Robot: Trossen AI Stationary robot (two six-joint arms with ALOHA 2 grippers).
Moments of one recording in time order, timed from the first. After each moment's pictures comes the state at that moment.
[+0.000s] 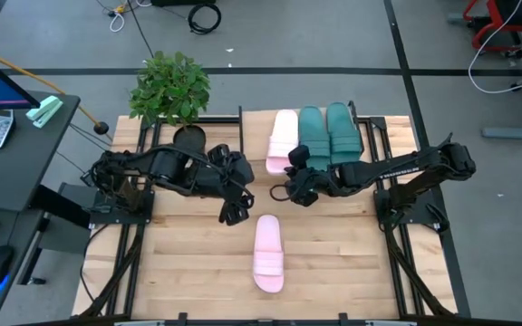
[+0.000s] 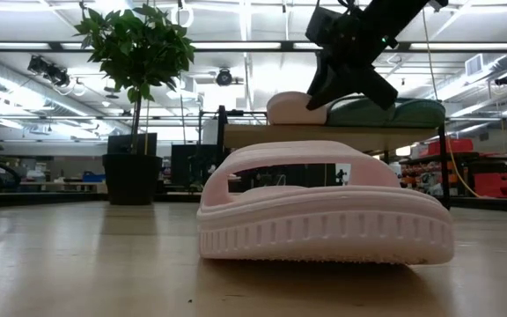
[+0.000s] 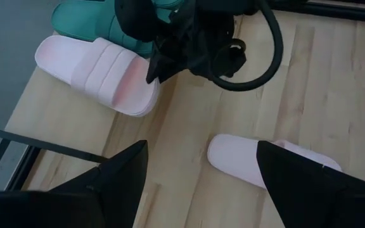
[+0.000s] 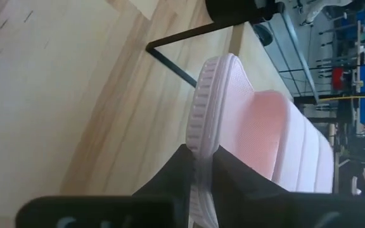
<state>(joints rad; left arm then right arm) -0.26 1.84 2.36 -1.45 -0.43 -0.41 0.06 1.46 1.00 -0.36 0.57 -0.70</state>
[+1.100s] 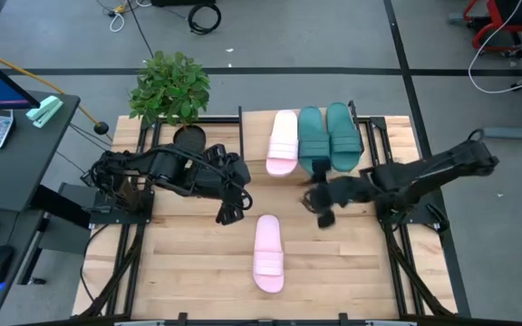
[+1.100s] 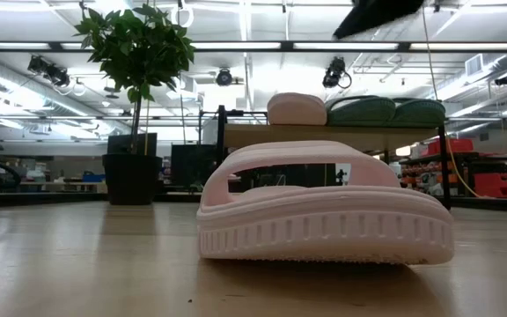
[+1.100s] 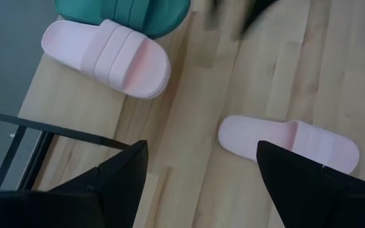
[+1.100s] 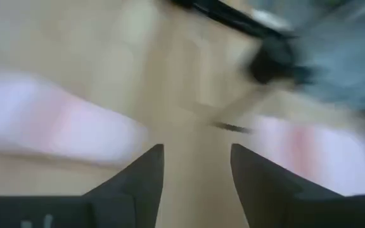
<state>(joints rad) -0.26 1.84 2.36 -1.53 -0.44 -0.40 0.25 1.20 1.00 -0.47 0.37 -0.20</state>
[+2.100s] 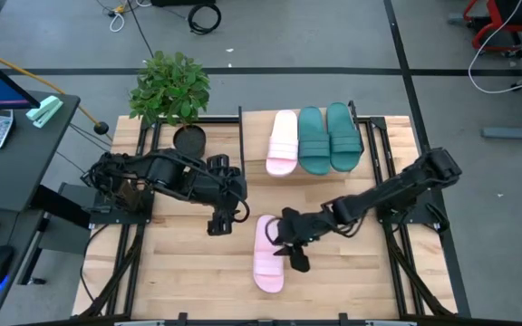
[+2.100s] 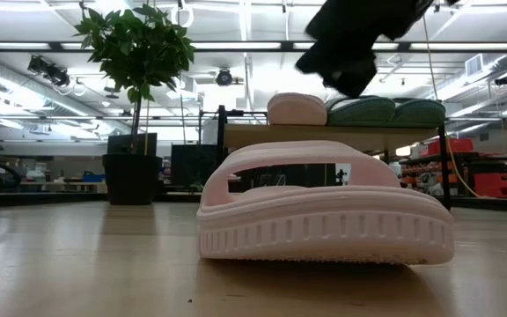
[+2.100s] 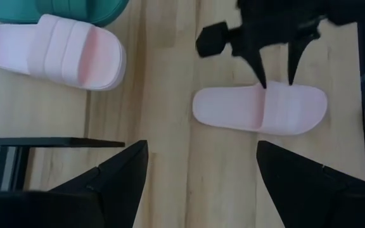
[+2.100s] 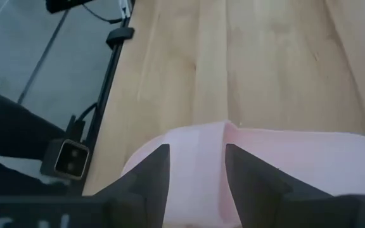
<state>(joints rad) -0.30 1.84 2.36 -1.57 -0.30 -0.26 0.36 1.62 1.00 -0.02 -0.03 0.45</state>
